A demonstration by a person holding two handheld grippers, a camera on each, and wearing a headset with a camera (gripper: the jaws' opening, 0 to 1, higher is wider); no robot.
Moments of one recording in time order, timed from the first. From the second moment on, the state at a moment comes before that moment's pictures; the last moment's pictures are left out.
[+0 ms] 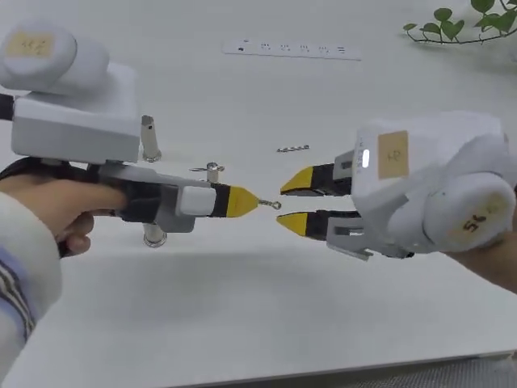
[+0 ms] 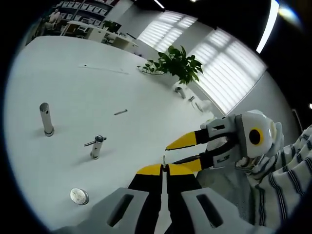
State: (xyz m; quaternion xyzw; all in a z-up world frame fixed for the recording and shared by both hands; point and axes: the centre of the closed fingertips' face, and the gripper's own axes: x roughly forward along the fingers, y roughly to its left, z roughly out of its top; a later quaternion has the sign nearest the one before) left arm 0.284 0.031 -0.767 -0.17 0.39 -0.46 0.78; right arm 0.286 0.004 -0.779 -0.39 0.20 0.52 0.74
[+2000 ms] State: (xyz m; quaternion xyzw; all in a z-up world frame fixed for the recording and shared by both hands) left arm 0.236 0.025 -0.759 0.09 0.21 -0.64 0.74; right arm 0.236 0.020 -0.777 -0.19 0.27 0.64 0.69
